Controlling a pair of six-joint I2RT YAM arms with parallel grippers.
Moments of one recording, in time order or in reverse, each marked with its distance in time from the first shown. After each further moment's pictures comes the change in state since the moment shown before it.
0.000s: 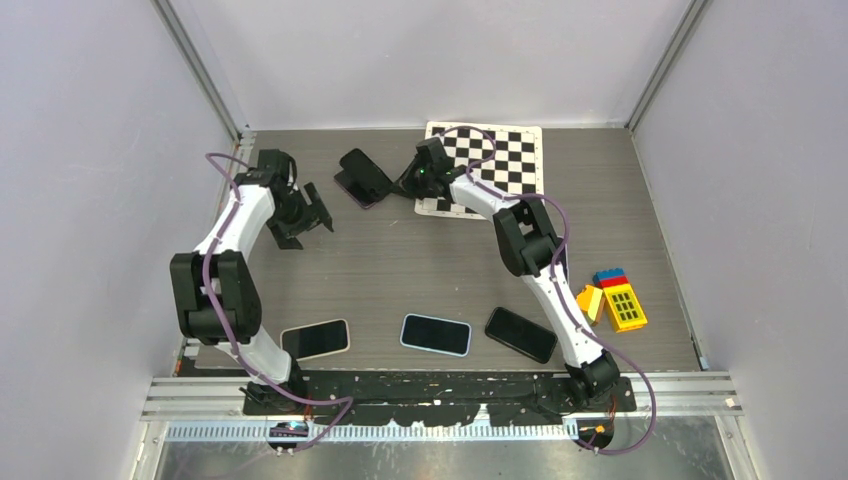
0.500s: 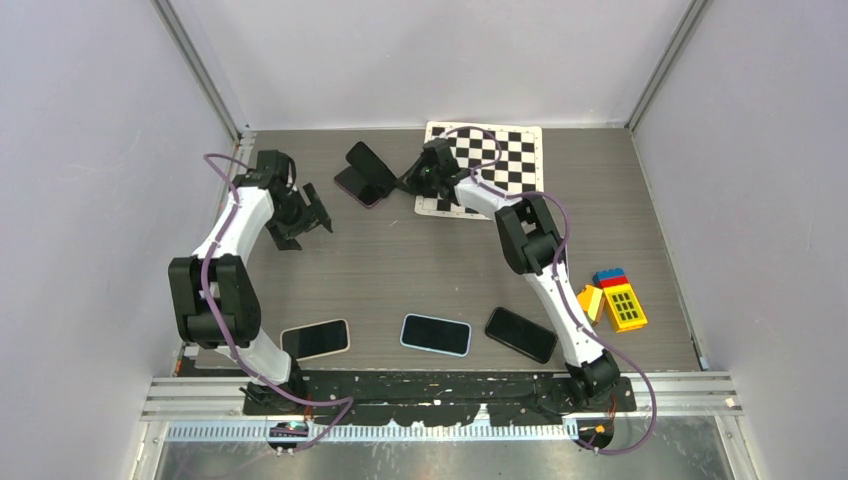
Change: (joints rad) left arm 0.000 -0.026 -0.014 -0.001 -0.012 0.000; right arm -0.029 -0.001 -0.058 0.122 0.008 -0.005
